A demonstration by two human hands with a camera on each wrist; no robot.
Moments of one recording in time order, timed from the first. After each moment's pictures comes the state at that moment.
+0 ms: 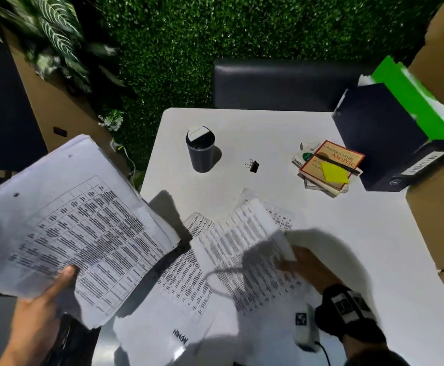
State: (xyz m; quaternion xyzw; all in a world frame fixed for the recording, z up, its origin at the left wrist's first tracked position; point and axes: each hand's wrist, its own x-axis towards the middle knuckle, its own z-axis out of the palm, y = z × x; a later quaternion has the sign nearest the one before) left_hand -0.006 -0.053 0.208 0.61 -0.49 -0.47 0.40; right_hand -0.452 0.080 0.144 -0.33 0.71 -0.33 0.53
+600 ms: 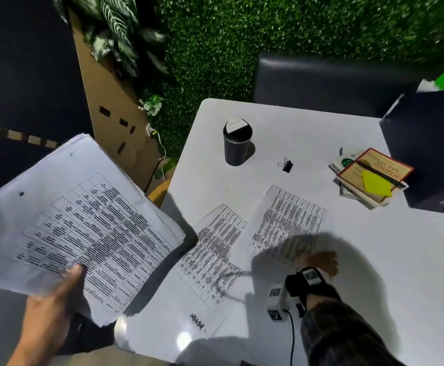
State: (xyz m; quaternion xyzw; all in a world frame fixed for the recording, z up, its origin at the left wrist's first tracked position) left_hand 0.053 -0.019 0.188 0.75 -0.39 -0.41 0.34; right_hand -0.419 0.024 0.091 -0.04 0.94 -0.23 0.27
